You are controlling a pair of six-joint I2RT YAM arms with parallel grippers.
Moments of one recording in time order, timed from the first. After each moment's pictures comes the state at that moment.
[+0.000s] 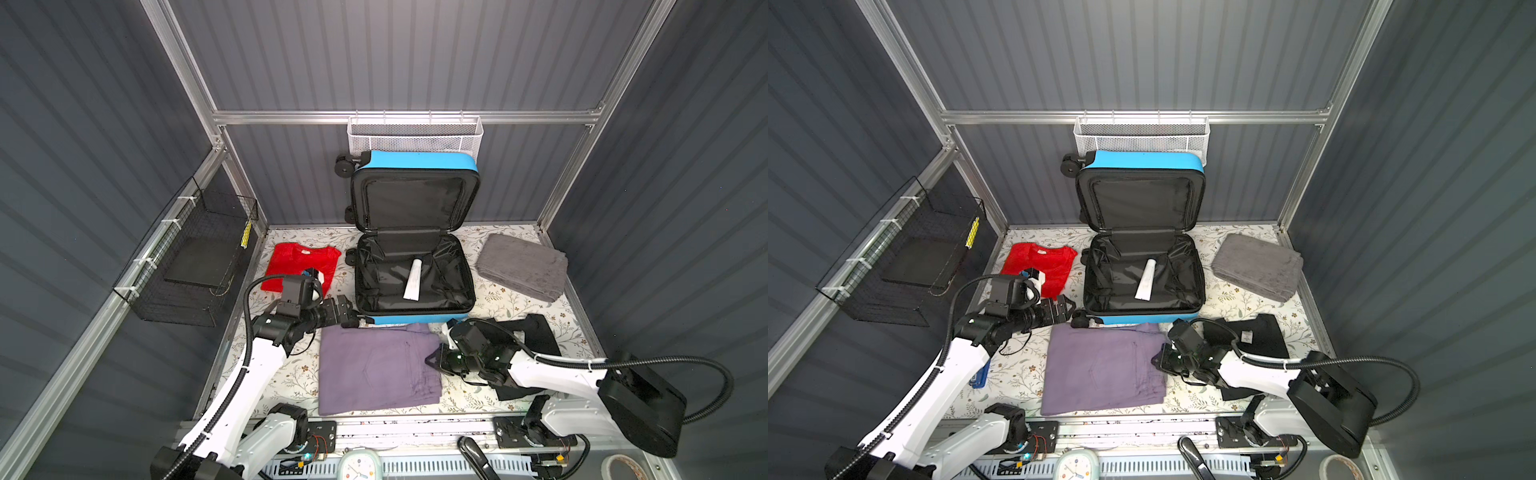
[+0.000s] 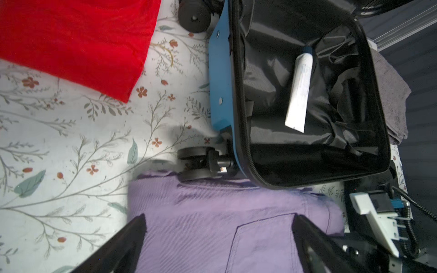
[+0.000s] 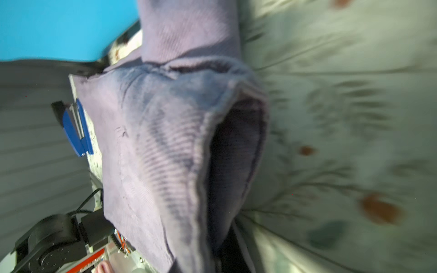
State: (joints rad) left arm -0.27 0.97 0.83 -0.71 0.18 -0.42; right arm 0.81 1.26 0.40 0.00 -0.24 1.06
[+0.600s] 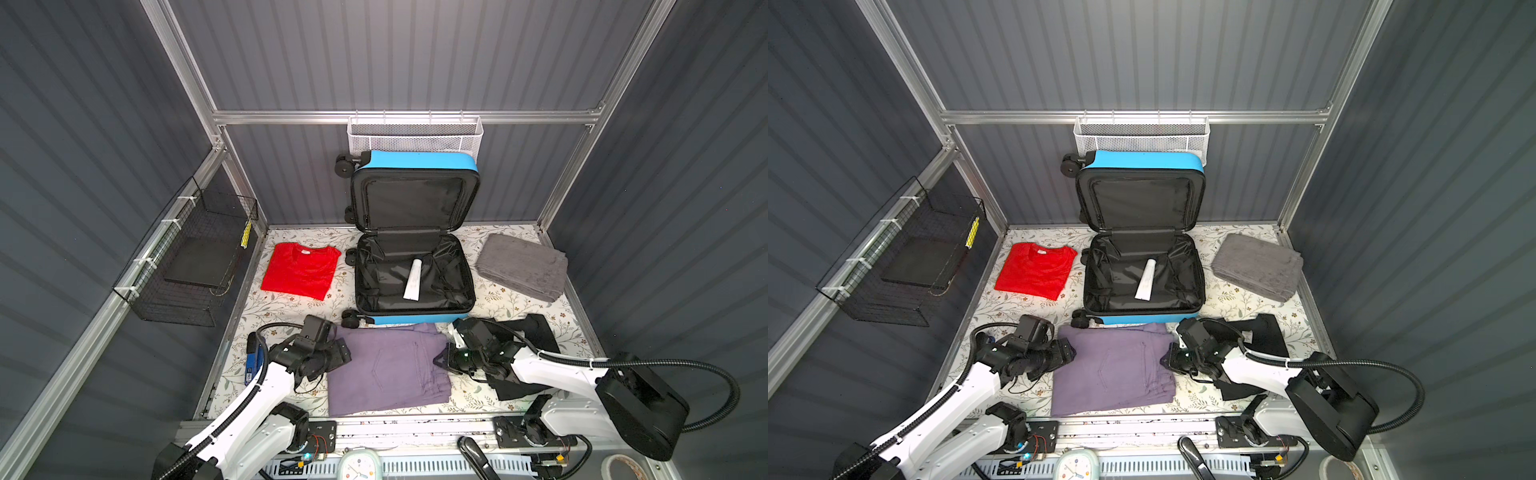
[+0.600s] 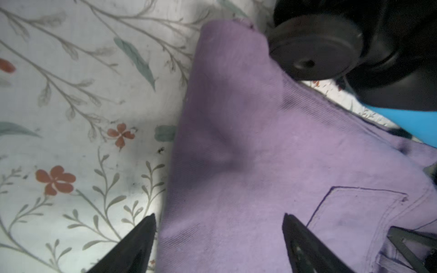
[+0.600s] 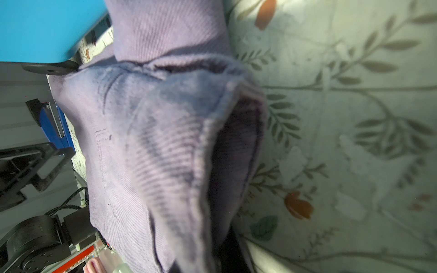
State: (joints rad) left arm -0.43 0.88 0.48 -0.74 0.07 -0.79; right arm 0.74 1.28 0.40 -0.05 -0.31 0.96
